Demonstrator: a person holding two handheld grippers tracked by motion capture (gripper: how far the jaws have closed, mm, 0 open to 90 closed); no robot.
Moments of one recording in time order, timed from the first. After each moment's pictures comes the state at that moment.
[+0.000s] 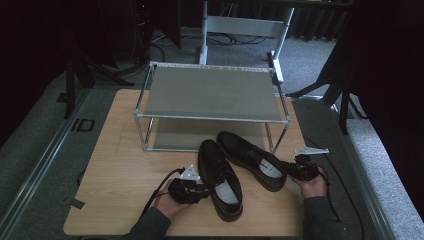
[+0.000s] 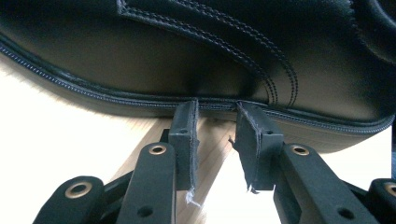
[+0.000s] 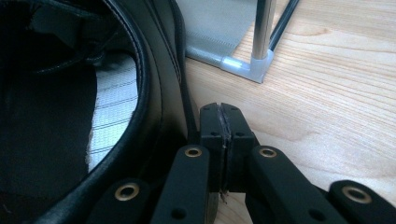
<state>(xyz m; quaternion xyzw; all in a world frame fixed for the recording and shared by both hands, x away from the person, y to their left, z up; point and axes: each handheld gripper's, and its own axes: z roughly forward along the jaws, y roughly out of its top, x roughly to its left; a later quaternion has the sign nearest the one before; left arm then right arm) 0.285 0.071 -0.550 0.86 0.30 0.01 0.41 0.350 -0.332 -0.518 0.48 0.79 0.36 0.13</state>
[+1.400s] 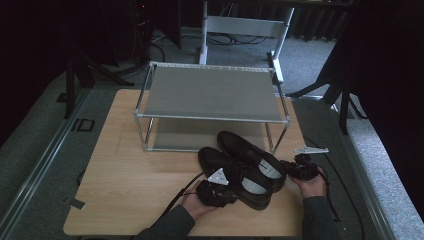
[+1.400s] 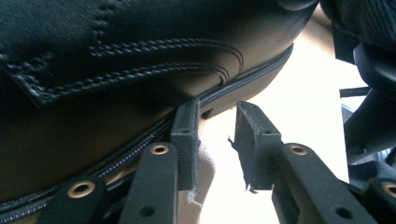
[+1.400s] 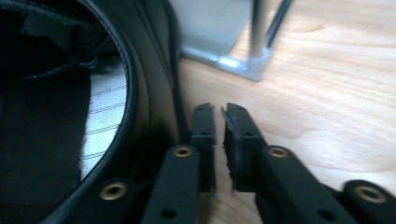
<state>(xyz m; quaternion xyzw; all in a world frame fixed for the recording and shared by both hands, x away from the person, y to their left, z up) 0.286 -0.002 -0.551 0.87 0.22 -0.03 0.43 0.349 -0.332 -0.514 0.49 0.78 0.35 0.14</state>
